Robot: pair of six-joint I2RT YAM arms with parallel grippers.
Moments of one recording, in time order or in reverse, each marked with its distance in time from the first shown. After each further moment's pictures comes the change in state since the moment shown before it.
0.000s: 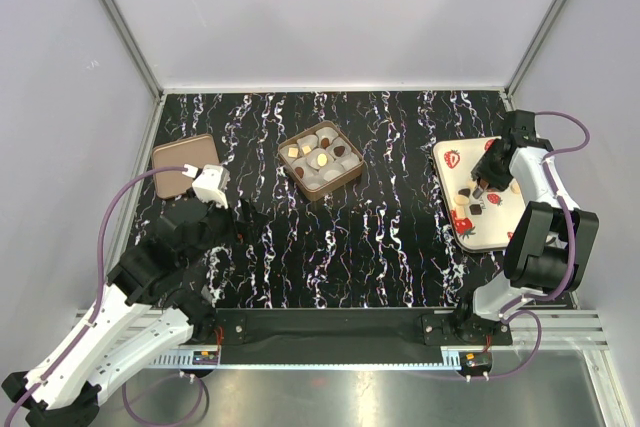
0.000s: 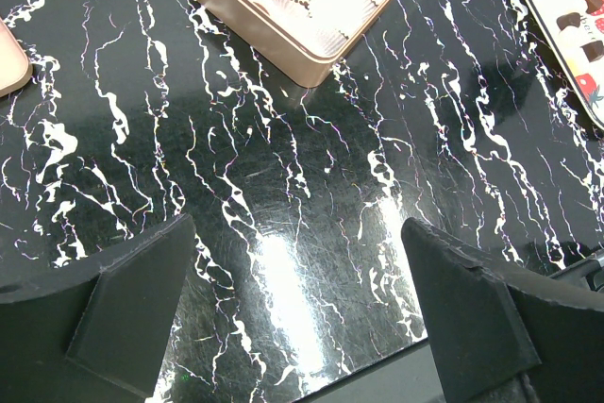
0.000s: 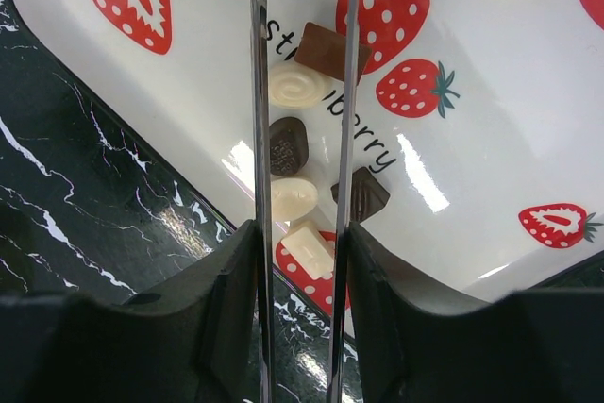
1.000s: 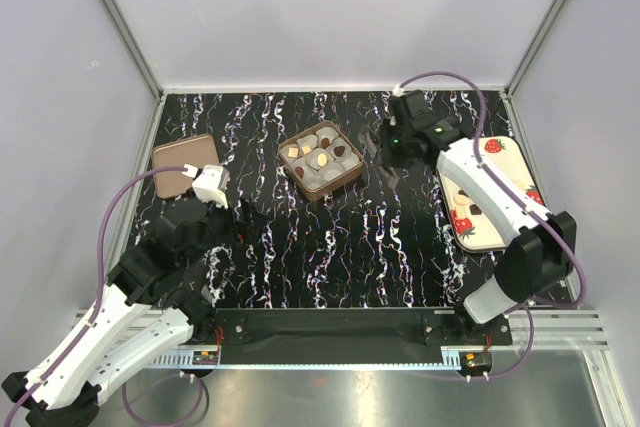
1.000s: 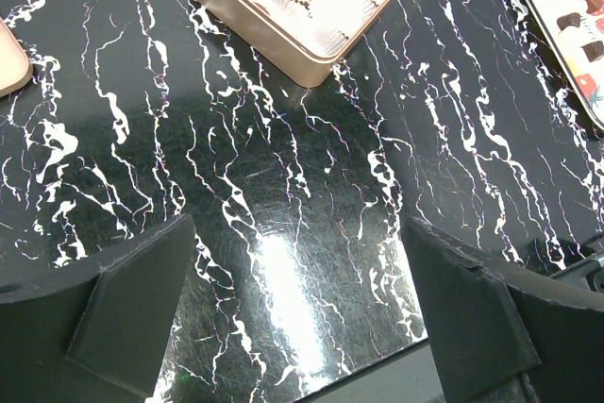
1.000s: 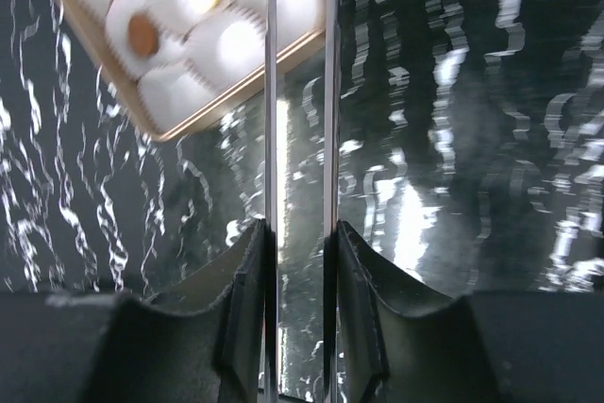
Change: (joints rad) left arm 0.000 0.000 0.000 0.000 0.000 0.000; right arm 0.670 -0.042 0.260 -0.105 -0.053 0.073
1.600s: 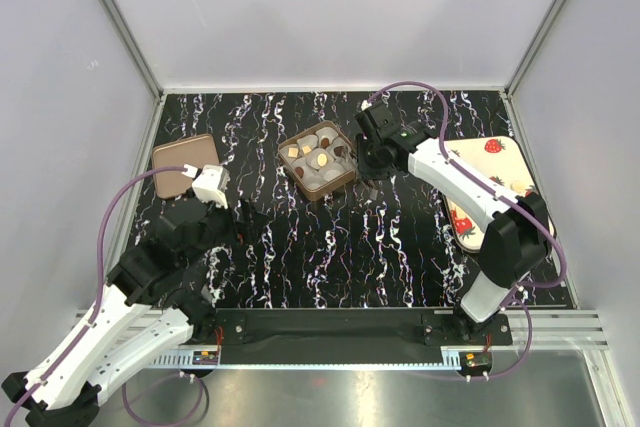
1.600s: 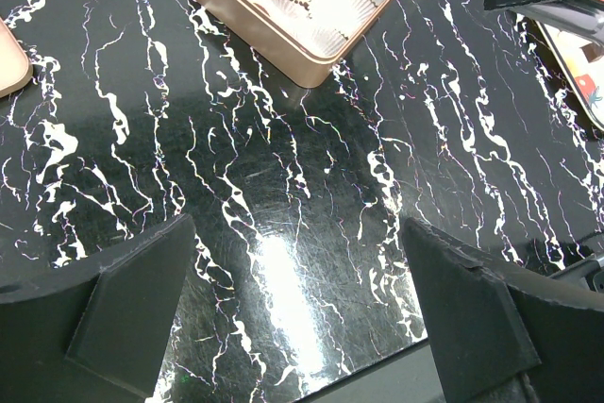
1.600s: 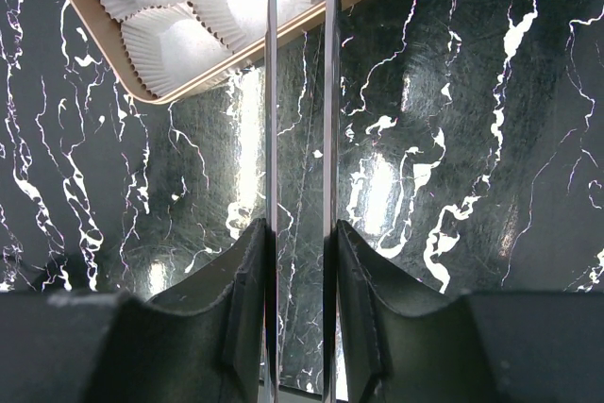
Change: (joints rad) left arm 0.000 -0.002 0.000 0.000 0.000 0.000; right arm 0.171 0.143 0.043 -0.026 0.064 0.027
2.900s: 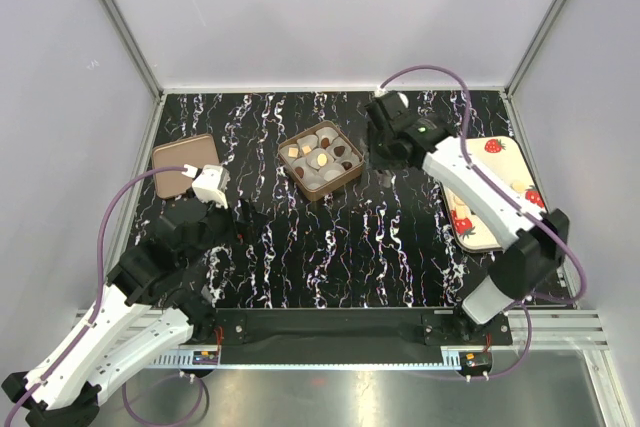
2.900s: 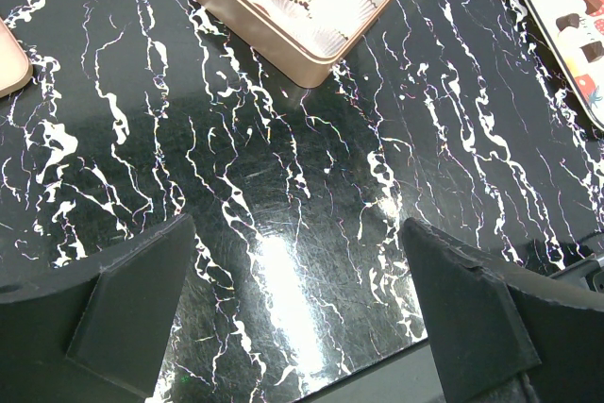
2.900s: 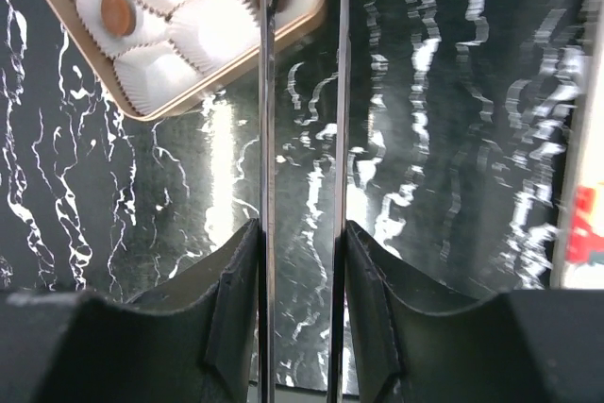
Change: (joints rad) left arm 0.000 0.000 0.000 0.000 0.000 0.000; right arm 0.007 -0.066 0.100 -0.118 0.138 -0.012
